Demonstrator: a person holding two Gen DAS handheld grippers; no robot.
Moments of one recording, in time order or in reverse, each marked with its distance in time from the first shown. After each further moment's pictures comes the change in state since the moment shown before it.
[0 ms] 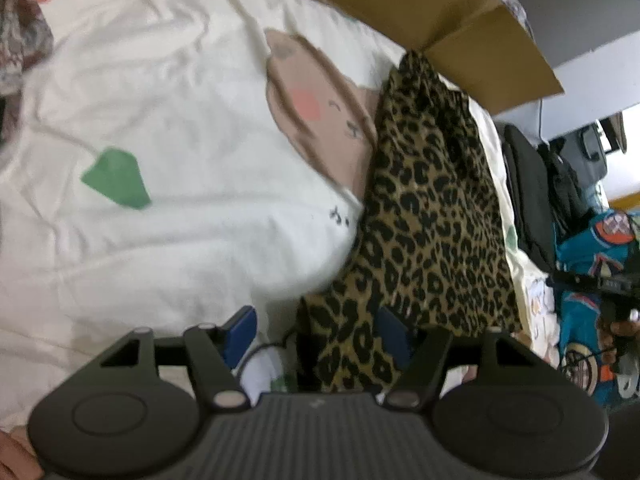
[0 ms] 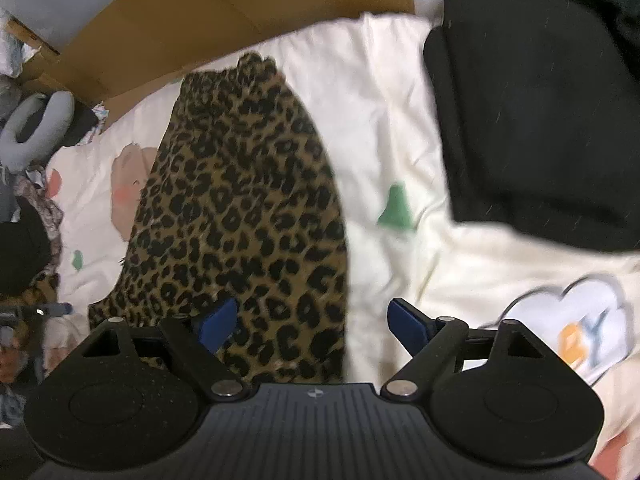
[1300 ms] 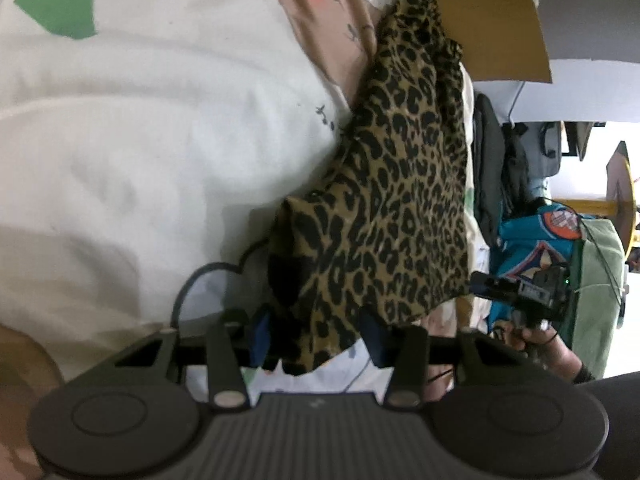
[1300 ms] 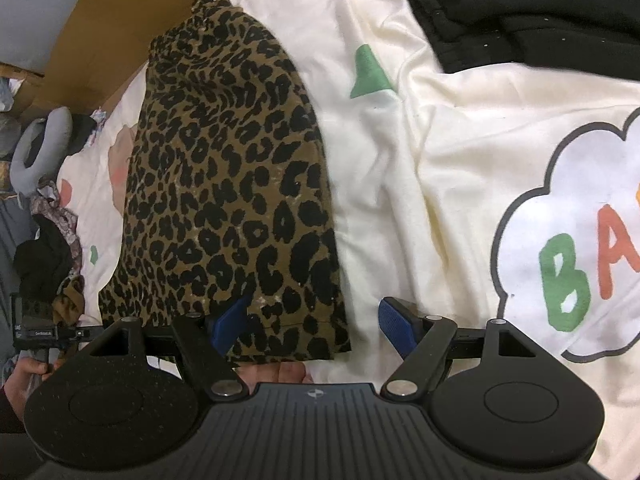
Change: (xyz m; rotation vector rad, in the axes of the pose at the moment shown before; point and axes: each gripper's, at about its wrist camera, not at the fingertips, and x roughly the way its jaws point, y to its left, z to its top) left arm 0.050 0.036 -0.022 -0.171 0.196 -0.290; right arm 0.052 -0.044 -0.048 0.148 0.073 0.152
